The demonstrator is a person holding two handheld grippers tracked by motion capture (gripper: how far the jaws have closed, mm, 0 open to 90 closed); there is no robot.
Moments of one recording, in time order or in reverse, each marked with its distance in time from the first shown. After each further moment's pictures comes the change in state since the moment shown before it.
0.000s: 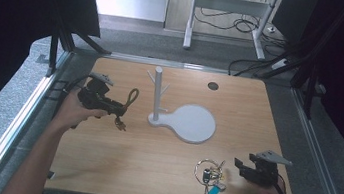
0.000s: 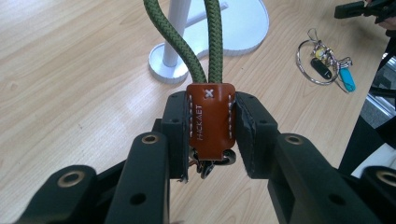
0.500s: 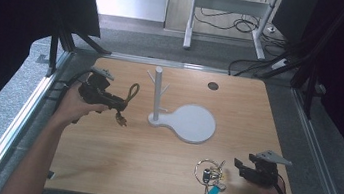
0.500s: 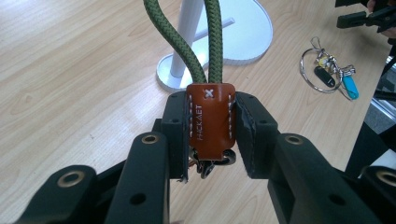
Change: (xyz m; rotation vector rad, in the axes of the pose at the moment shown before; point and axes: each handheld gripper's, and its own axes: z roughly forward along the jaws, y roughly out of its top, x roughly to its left) left arm 0.007 0.011 -0.003 -0.001 0.014 0.007; right arm 0.000 -0.001 0.000 0.004 0.006 -0.005
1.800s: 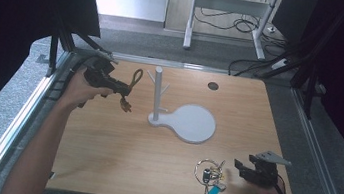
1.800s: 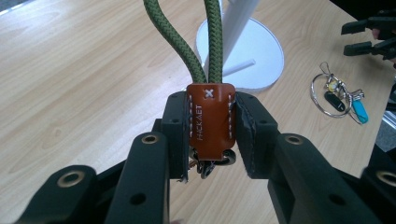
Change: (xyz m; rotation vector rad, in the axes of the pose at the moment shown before) left arm 0.027 0.038 -0.002 -0.029 0.001 0.008; right arm -0.001 -0.003 0.002 0.012 -0.005 0.004
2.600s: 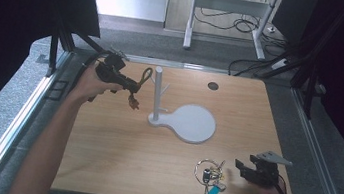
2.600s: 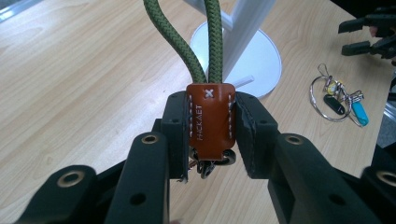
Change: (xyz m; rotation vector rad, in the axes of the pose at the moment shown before) left arm 0.004 0.022 0.022 0.035 -0.041 0.050; right arm -0.003 0.000 -0.001 0.006 -0.002 0.001
